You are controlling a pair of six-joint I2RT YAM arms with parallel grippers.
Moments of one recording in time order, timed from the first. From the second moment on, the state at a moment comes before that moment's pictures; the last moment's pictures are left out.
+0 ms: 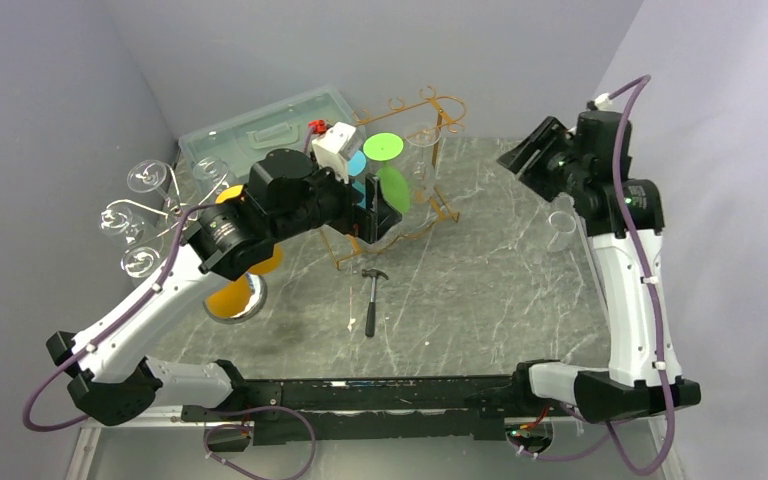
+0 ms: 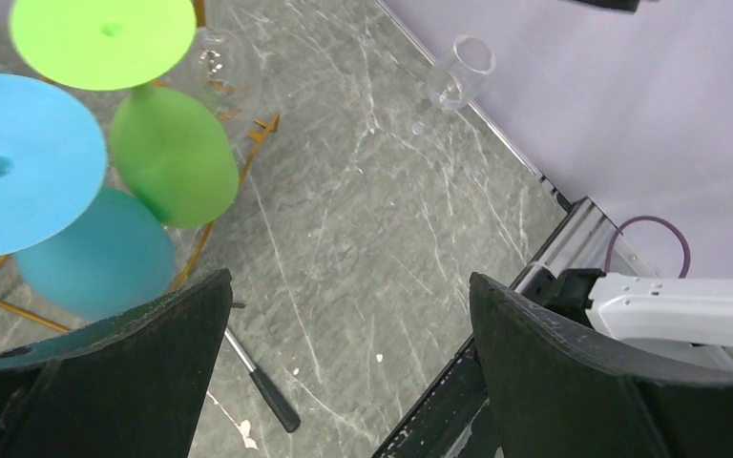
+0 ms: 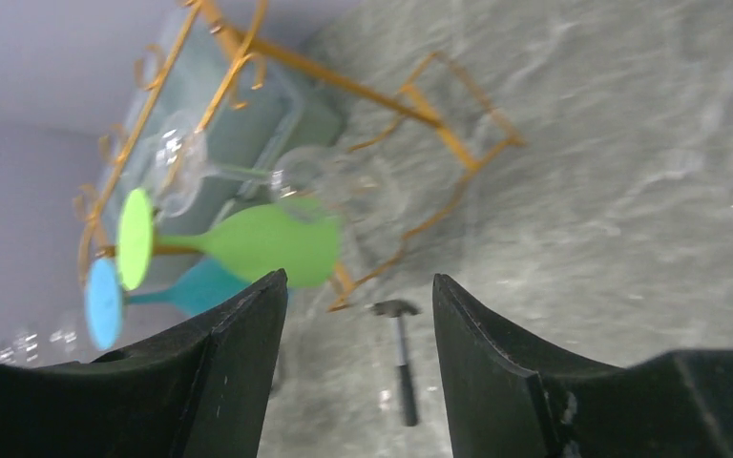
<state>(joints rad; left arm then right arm) -0.86 1.25 1.58 -0.61 0.04 -0.35 0.05 1.26 1.75 -1.04 -0.07 0.68</state>
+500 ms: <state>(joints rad) -0.86 1.16 1.57 -0.59 -0.16 -0.40 0.33 1.25 1.38 -0.47 -0.11 1.09</state>
